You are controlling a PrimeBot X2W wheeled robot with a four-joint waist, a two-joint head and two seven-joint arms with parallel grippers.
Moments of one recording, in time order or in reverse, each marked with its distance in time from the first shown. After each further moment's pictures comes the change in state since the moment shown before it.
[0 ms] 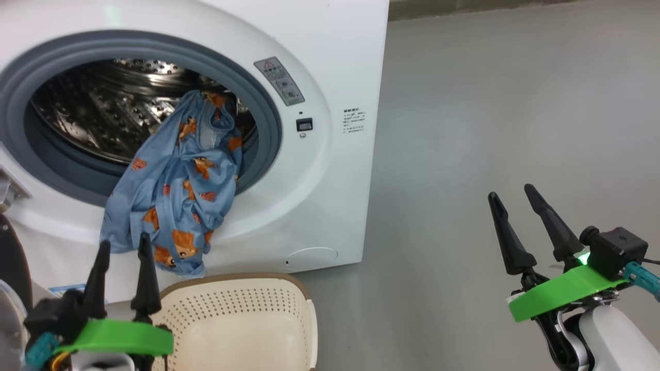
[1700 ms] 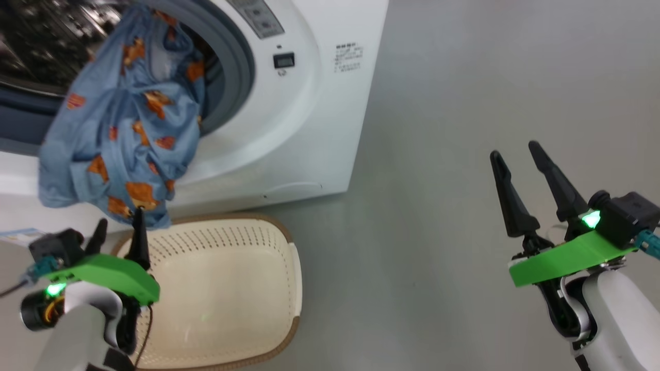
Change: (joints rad) left arm -0.354 0.077 -0.096 0.548 -0.083 0.000 0.056; right arm -0.090 -0.004 -0.006 -0.037 -0.011 0.000 0.000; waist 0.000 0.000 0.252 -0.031
